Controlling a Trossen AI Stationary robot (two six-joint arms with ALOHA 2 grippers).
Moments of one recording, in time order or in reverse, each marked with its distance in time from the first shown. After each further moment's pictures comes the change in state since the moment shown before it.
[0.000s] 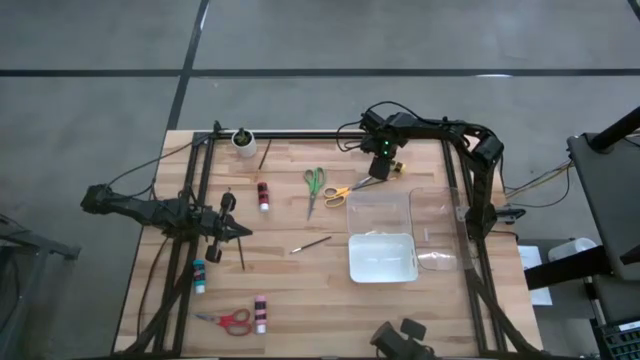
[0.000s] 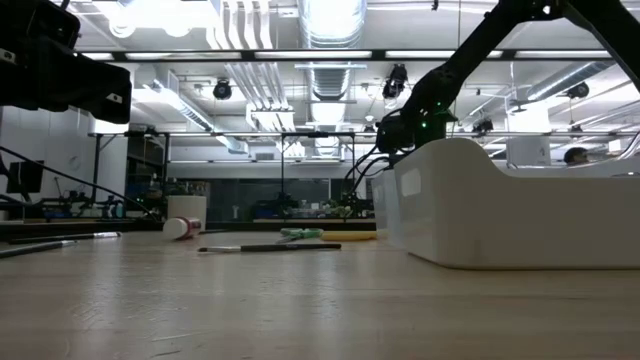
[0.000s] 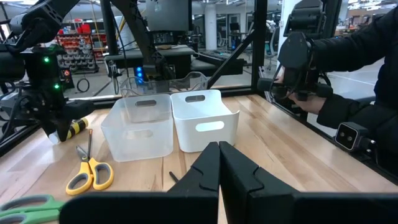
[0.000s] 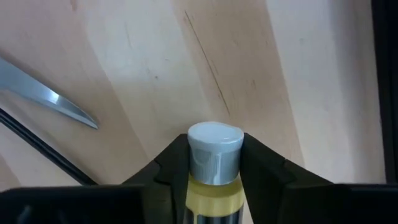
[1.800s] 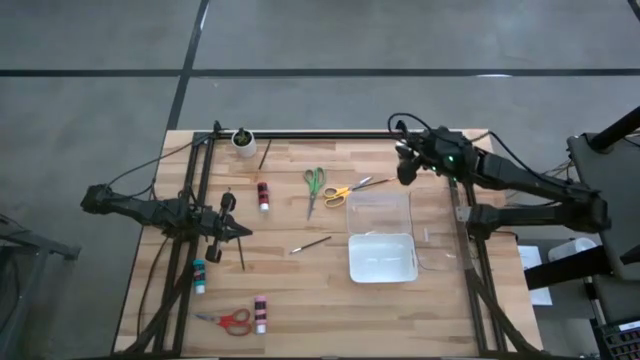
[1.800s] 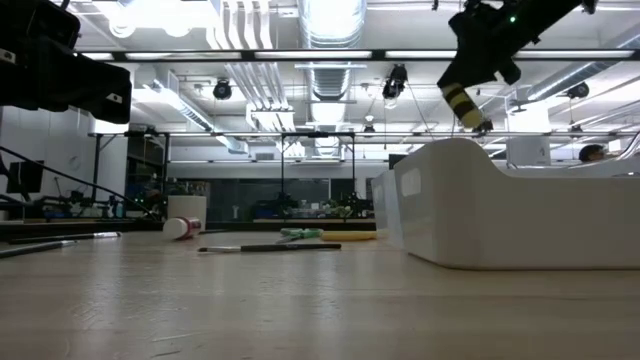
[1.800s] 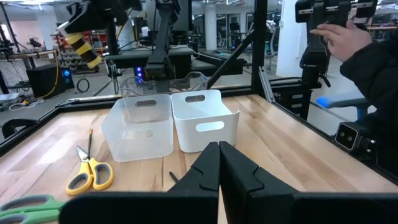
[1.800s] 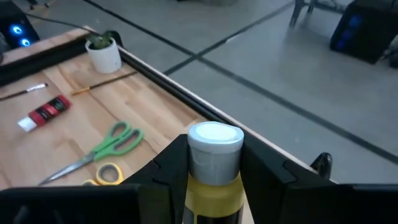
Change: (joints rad) left arm 0.000 0.000 0.000 0.000 0.000 0.000; right arm 0.368 -1.100 -0.519 0.412 0.346 0.570
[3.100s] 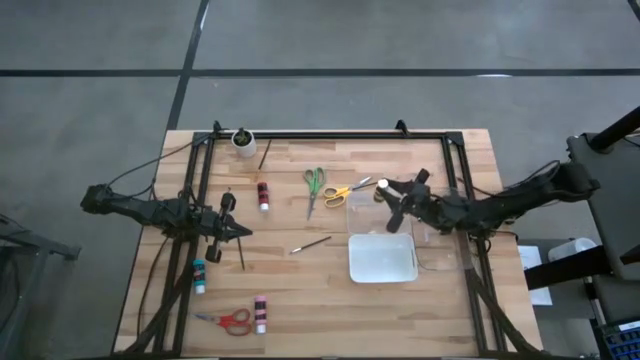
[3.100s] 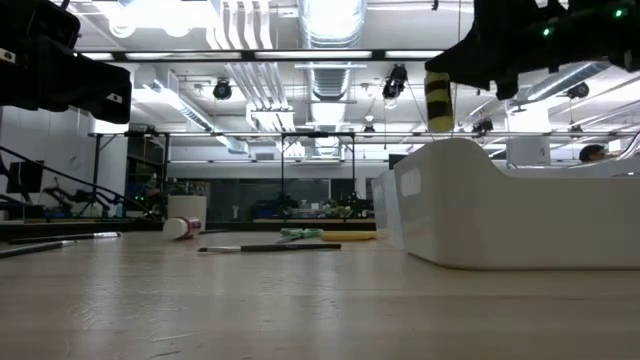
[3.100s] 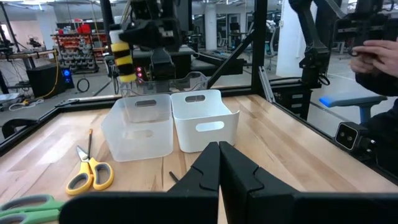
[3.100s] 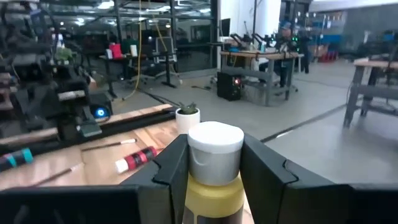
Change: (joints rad) left arm 0.000 0.000 0.000 0.000 0.000 0.000; right arm 0.553 0.186 -0.502 1.201 0.388 -0.220
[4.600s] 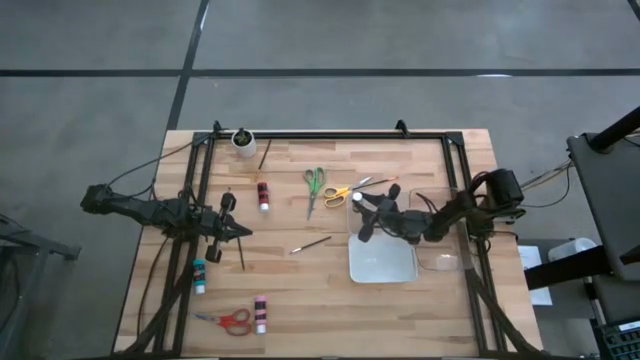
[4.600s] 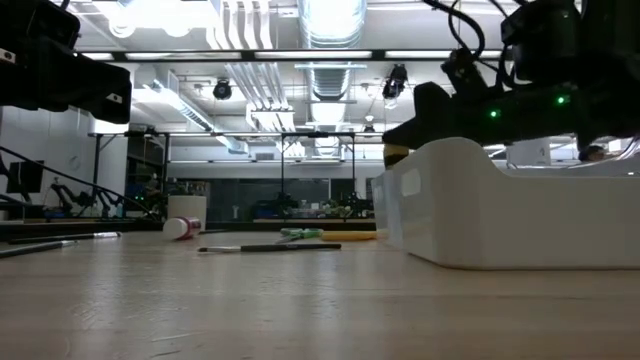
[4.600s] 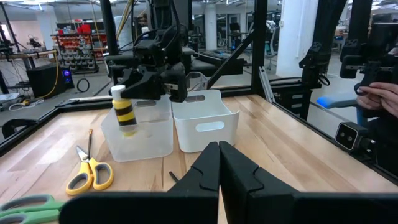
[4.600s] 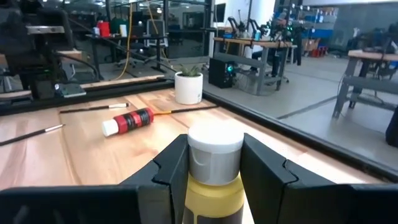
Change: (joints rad) left arm 0.000 0.000 0.000 0.000 0.000 0.000; right arm -0.043 0.736 0.062 0.592 0.006 0.025
